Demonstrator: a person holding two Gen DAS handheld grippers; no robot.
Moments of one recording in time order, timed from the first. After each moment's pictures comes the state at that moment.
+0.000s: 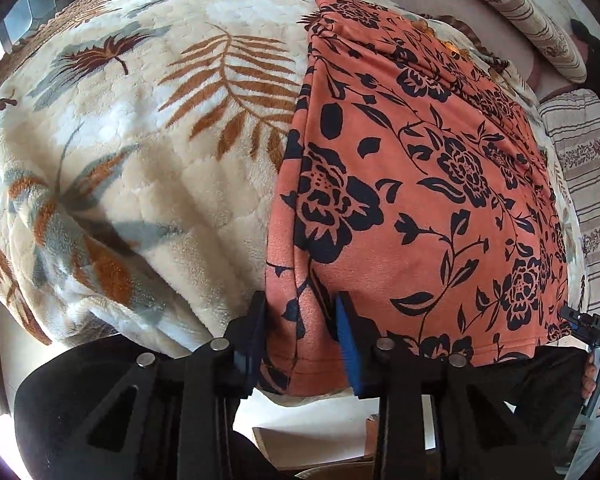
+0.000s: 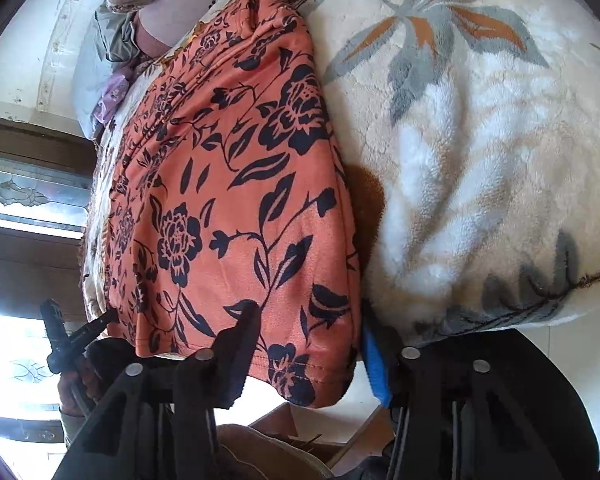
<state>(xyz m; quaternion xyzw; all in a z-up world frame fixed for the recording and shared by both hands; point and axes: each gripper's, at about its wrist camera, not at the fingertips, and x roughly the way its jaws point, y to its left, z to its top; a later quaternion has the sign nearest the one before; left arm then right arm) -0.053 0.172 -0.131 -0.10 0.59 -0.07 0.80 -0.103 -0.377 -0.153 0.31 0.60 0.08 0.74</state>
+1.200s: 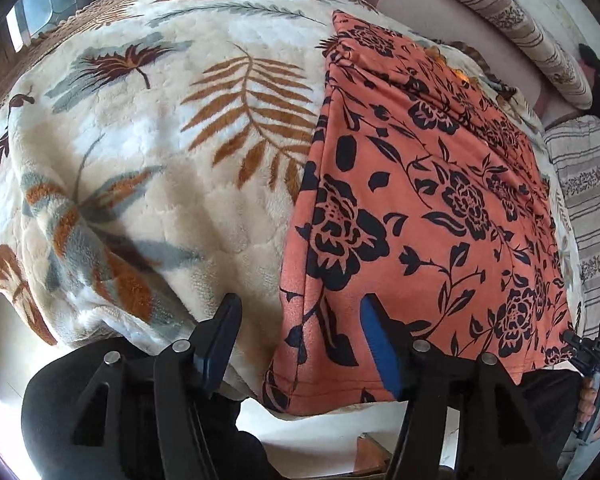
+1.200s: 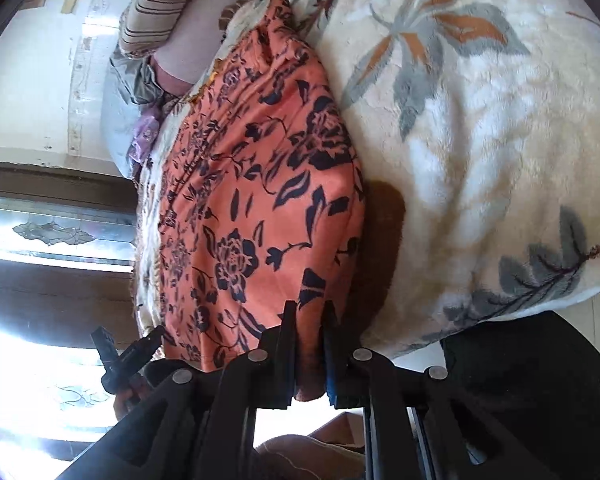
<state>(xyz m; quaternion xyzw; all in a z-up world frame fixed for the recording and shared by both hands) -0.045 0.177 -0.122 -0.11 0.57 -0.05 0.81 -0.111 -0.384 -0.146 0.39 0.56 0.10 0.72</state>
